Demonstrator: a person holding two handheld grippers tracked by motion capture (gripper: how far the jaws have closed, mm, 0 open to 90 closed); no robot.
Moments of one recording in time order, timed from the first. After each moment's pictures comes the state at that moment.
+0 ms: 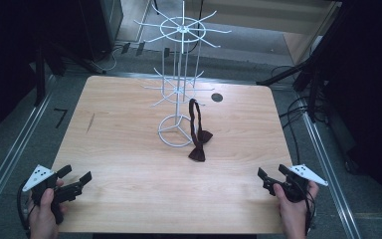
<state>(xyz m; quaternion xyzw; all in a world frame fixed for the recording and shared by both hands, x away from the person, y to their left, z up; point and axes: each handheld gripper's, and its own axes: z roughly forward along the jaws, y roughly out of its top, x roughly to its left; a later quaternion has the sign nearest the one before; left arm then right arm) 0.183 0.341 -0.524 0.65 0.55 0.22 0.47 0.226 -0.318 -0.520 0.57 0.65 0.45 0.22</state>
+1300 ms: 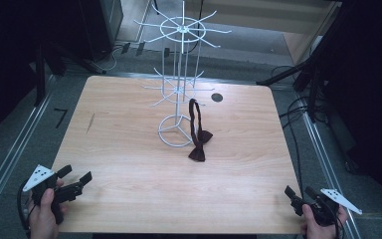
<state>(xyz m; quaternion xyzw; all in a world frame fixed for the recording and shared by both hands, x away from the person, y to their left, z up) 0.183 0.341 -0.523 0.65 0.55 0.22 0.47 0.177 -0.397 -0.554 0.64 0.59 0.44 0.23</state>
